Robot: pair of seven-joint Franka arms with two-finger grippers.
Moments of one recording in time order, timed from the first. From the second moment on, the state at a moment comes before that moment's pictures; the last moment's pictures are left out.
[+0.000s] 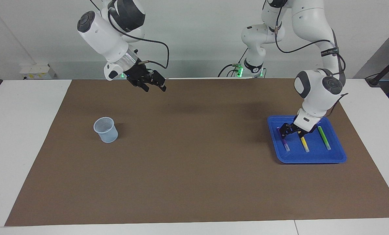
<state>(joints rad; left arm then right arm) 0.05 0.26 -0.06 -2.00 -0.01 2.30 0.02 0.21 -0.15 0.03 -2.00 0.50 1.89 0.46</state>
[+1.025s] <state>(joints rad) 0.05 0.33 -0.06 -1.98 -0.03 2.39 0.02 0.21 -0.15 0.03 -2.00 0.50 1.89 0.46</state>
